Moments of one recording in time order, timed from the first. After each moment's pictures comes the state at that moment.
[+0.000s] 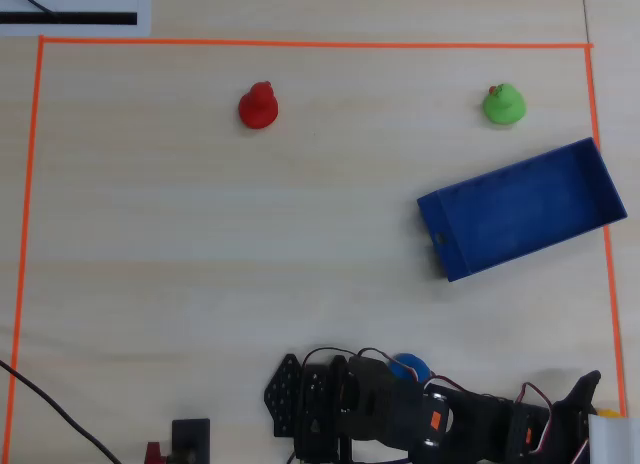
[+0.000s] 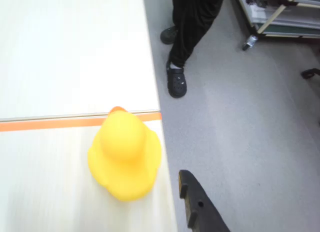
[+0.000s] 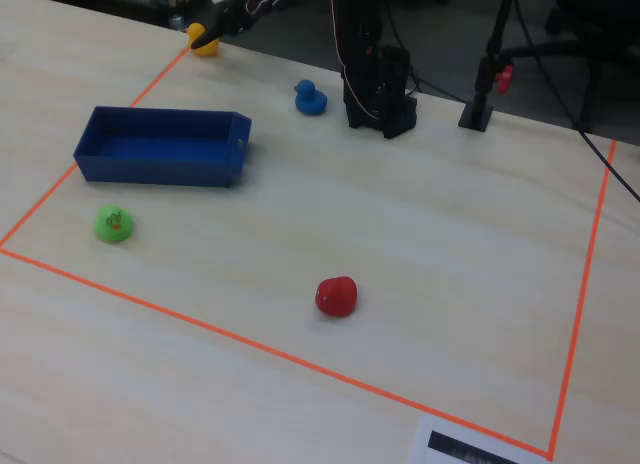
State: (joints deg) arm 107.9 82.8 121.4 -13.4 -99.9
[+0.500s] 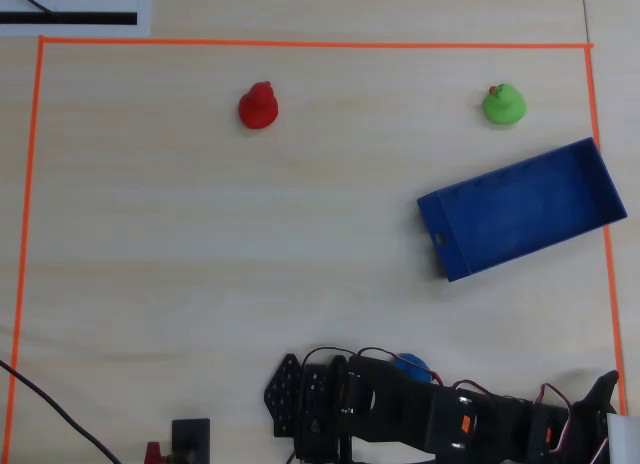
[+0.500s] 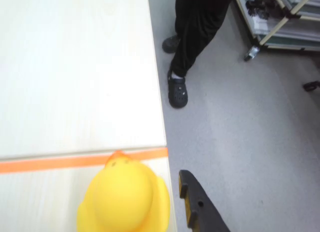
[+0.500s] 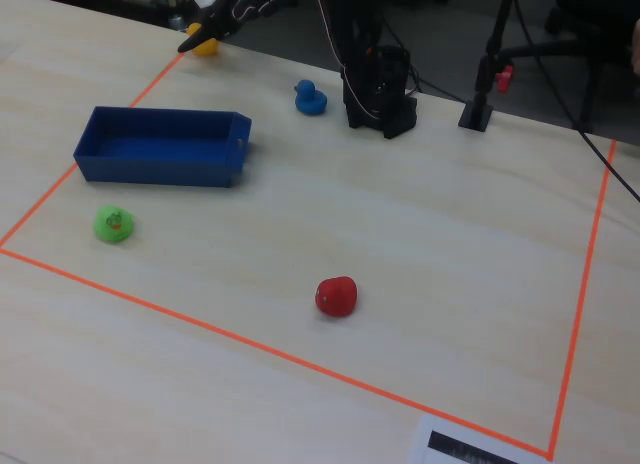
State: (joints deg) arm 107.1 68.7 107.0 -15.7 -100.7
